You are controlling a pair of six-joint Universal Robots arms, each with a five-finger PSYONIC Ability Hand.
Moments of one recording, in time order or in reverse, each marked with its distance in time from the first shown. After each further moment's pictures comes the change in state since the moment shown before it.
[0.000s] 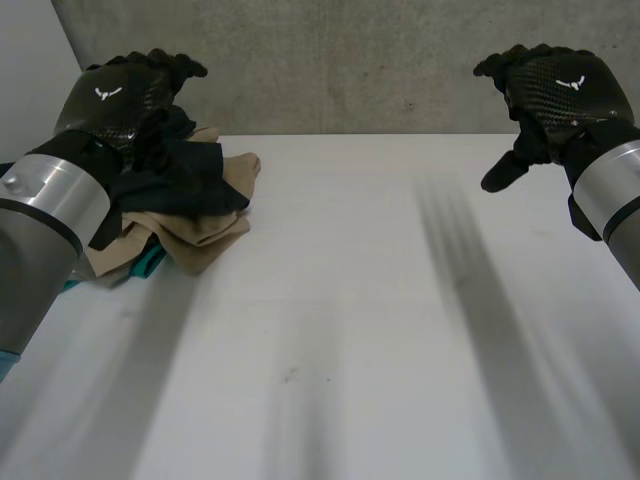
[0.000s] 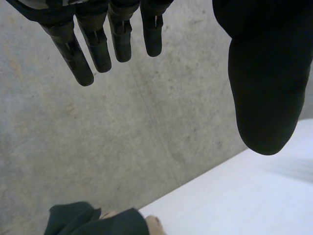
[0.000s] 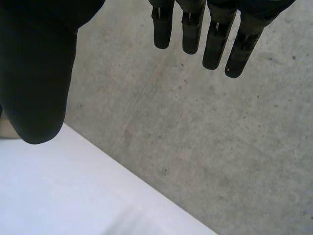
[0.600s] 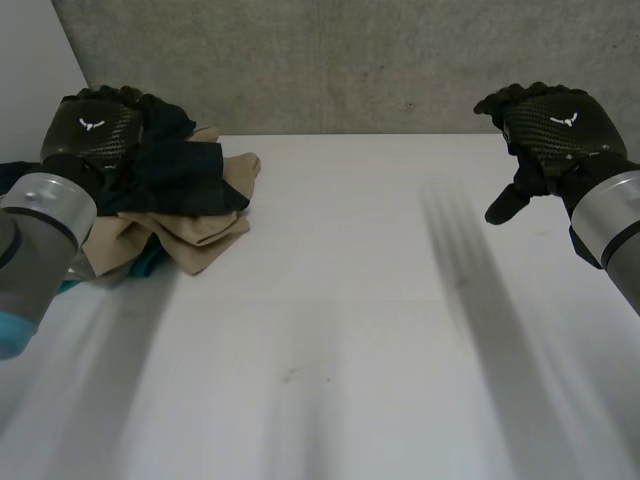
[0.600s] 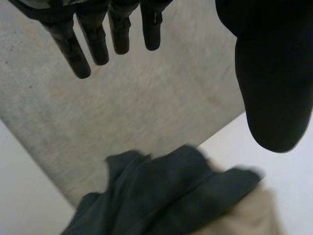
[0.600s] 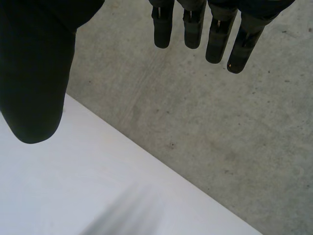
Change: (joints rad) left arm 0.135 -0.152 -0.010 0.106 0.001 0.230; right arm -0.014 0.002 0.062 0.022 -0.001 -0.040; left_hand -0.061 -0.074 -0.069 -0.077 -0.056; right_hand -0.011 -0.057 -0.065 -0.045 -0.030
